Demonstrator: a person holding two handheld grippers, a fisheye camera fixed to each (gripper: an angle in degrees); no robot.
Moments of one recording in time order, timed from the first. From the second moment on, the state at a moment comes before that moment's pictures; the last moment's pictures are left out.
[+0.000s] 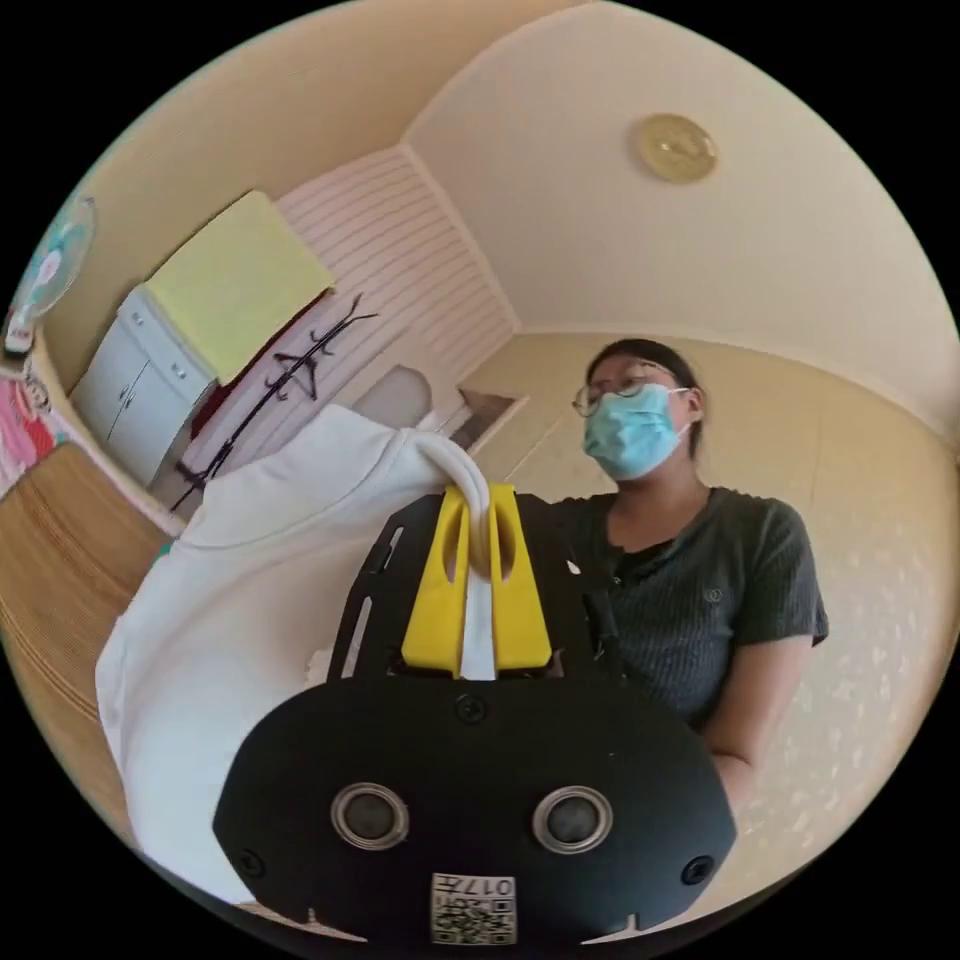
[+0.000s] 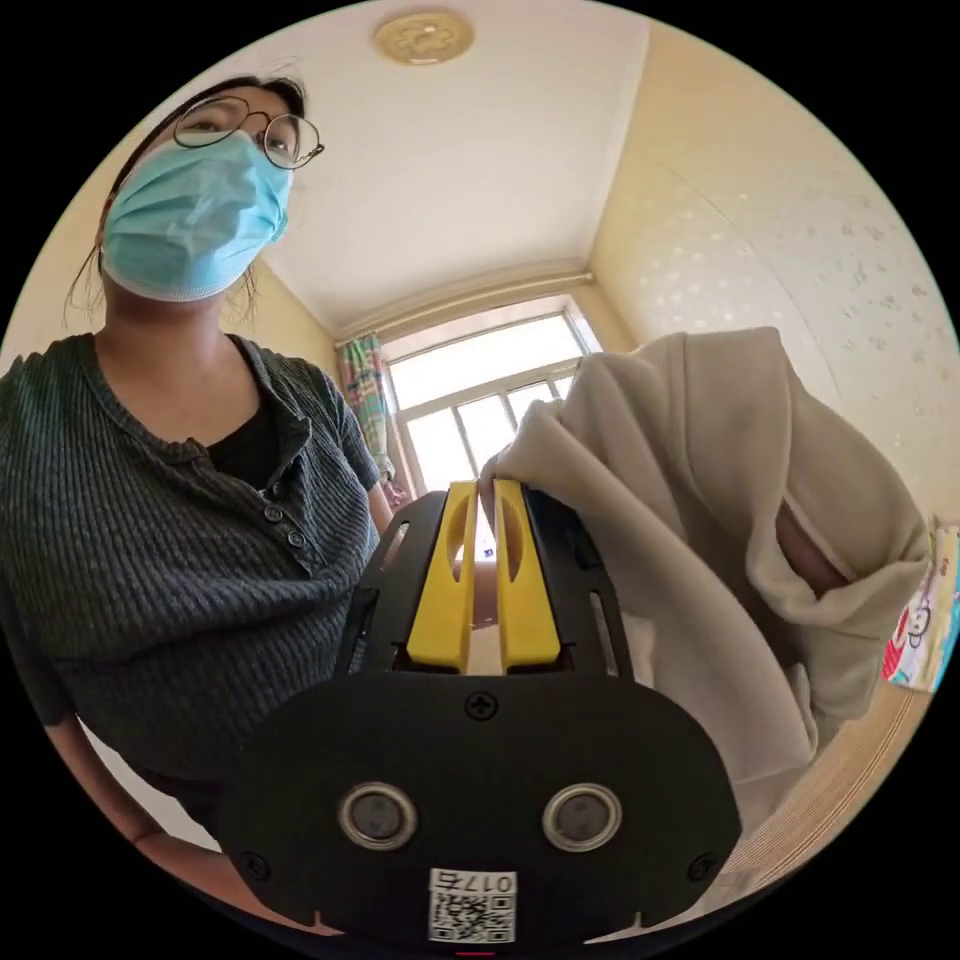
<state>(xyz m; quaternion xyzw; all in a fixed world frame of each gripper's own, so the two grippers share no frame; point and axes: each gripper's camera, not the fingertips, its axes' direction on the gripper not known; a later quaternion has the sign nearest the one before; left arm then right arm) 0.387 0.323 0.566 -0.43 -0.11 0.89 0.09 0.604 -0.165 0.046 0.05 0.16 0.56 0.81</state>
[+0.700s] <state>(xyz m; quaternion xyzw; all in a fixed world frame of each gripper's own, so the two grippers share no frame) 0.224 0.456 0.169 -0.51 0.21 0.82 -0.15 0.556 -0.116 0.249 -0.09 0.07 0.61 0.78</state>
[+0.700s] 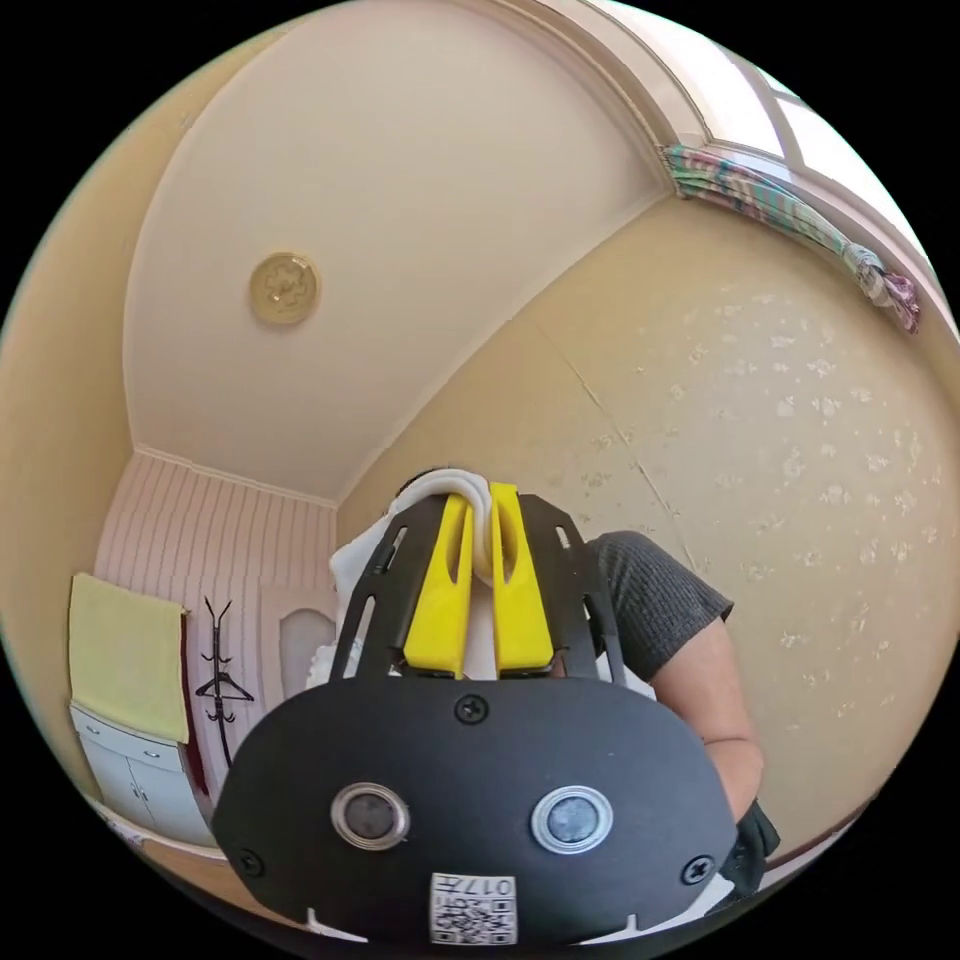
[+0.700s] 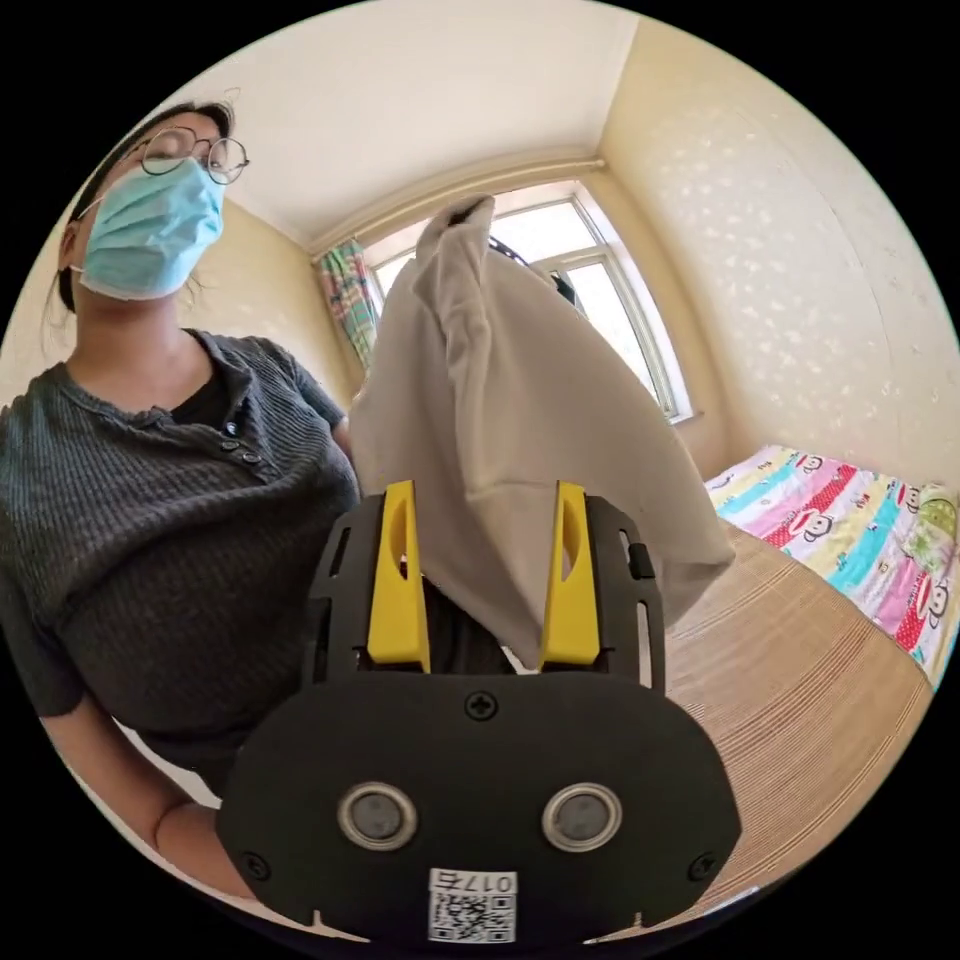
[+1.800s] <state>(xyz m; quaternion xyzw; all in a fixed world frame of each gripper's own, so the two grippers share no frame) 0.105 0.651 0.091 0.14 -0.13 0.98 -0.08 0.591 -0.108 0.184 -0.32 0.40 0.58 0.63</state>
